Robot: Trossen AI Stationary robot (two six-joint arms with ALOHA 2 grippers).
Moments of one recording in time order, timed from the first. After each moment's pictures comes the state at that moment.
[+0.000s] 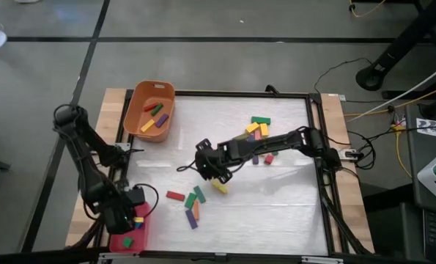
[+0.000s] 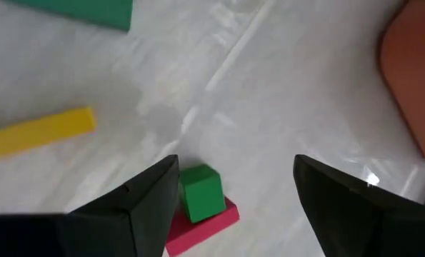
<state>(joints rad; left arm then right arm) -1.03 1.36 1.10 -1.14 -0.07 -1.39 0.11 2.16 1.87 -0.81 0.19 -0.67</state>
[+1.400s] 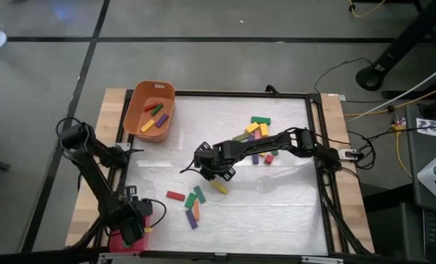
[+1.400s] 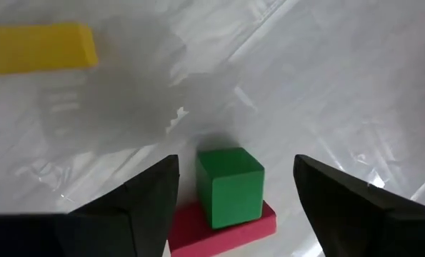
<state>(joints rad) -1.01 1.62 1.10 -1.14 0.04 -1.16 0.09 2.27 1.87 -0.86 0.18 -0.82</state>
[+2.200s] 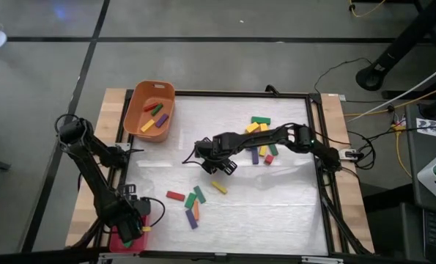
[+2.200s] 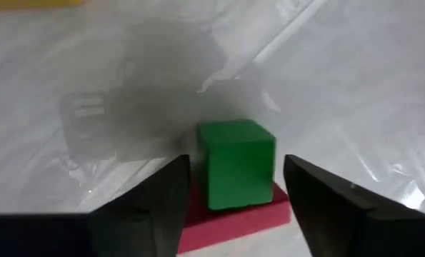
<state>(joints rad) -1.01 1.56 1.10 -1.14 0.03 -1.15 0.01 2.28 1.87 -0.89 0.07 -0.87</state>
